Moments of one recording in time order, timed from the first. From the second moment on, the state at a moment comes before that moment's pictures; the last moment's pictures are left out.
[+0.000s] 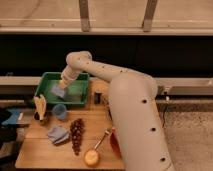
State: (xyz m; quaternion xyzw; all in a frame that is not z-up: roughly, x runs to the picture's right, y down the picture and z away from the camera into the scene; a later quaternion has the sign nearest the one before) arm -0.225 -0.028 0.886 -0.33 -0.16 0.35 0.86
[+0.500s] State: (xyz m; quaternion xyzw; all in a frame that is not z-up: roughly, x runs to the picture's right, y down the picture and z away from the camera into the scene) arm -0.168 -0.042 0.932 -0.31 -0.11 0.41 0.85
